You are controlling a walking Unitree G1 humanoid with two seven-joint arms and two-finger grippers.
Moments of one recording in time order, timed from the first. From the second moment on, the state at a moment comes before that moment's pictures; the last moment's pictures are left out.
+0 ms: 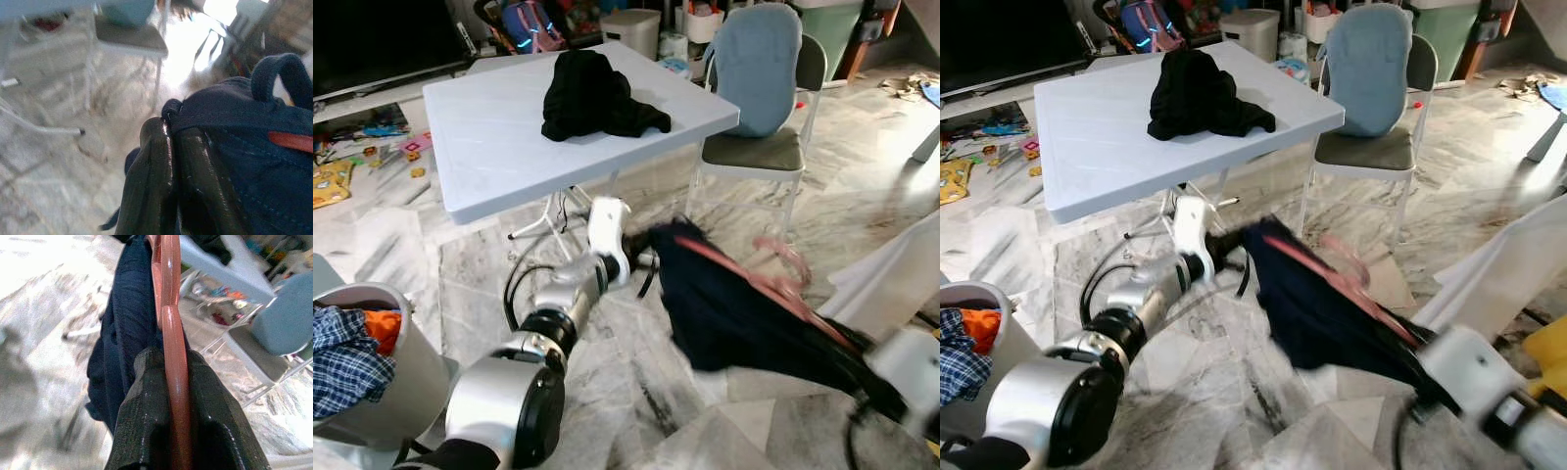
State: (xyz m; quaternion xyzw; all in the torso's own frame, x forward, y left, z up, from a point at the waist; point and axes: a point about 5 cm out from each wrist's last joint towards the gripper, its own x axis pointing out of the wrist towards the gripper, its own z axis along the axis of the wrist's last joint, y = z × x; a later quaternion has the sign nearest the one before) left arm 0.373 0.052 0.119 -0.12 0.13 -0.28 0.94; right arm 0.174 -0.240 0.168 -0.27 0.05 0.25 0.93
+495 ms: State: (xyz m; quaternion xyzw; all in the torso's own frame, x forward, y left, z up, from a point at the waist) left arm 0.377 0.050 0.126 -0.13 0.12 -0.26 0.95; right arm 0.197 -0.224 0.168 -0.27 0.01 0.25 0.93
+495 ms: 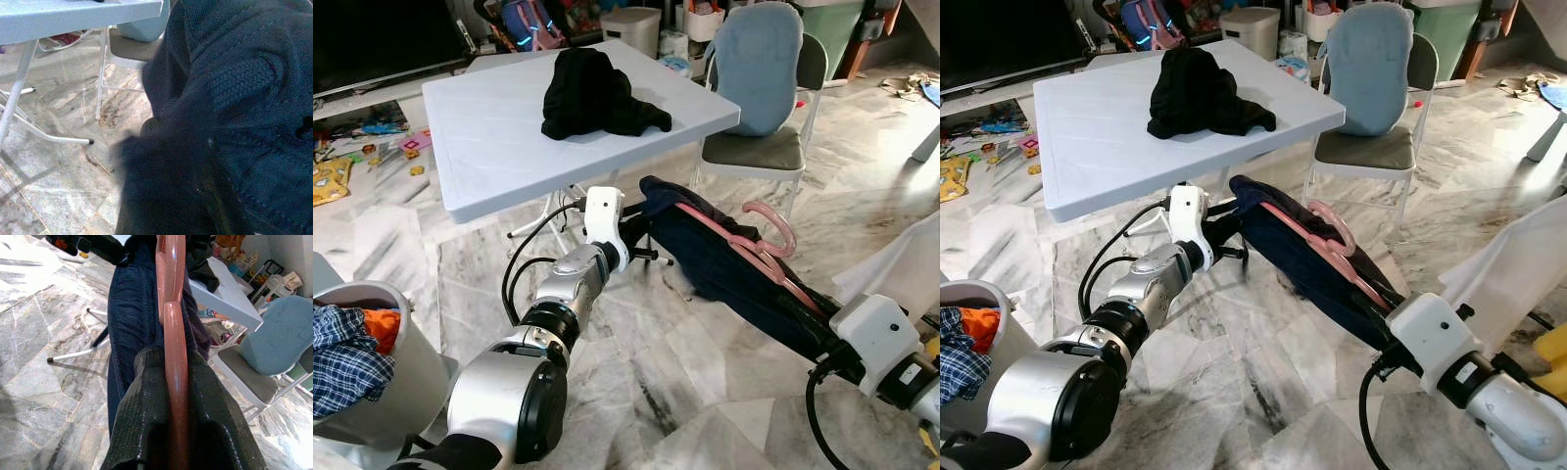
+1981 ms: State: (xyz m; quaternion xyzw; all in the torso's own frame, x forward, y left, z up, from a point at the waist) left arm 0.326 0.038 0.057 -0.01 0.17 -0.35 0.92; right arm 0.251 -0.249 0.072 -0.32 0.18 0.16 0.92
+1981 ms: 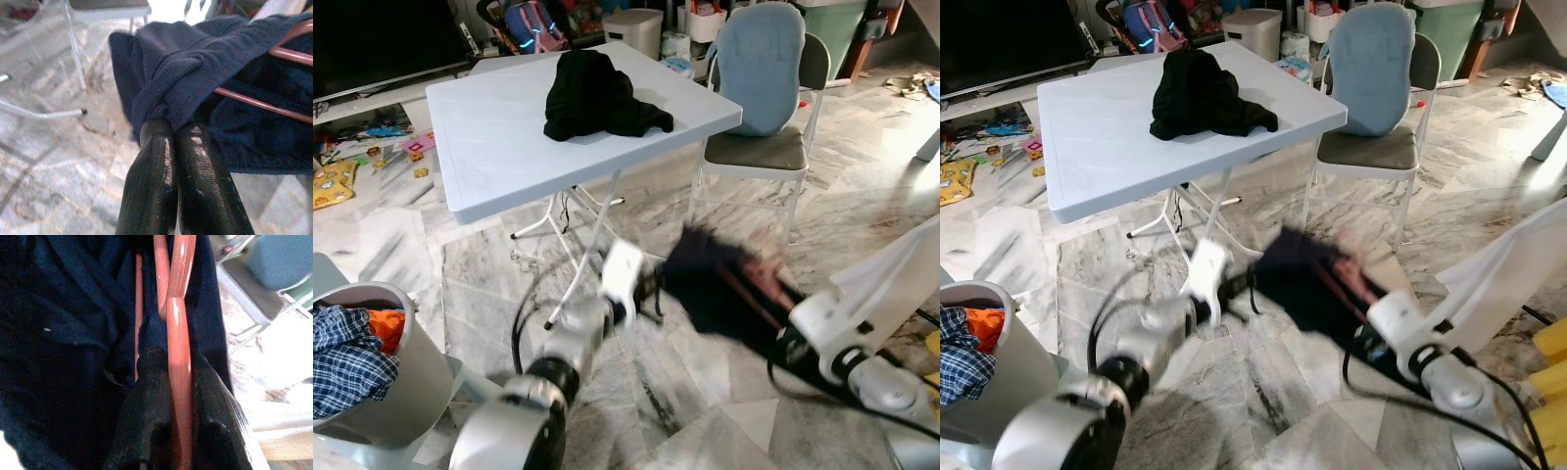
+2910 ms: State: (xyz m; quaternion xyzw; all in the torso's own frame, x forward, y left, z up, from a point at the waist) left arm 0.340 0.051 0.061 0.04 0.21 -0.32 0.92; right arm 0.157 -0.280 0.125 -0.38 0.12 0.30 0.87
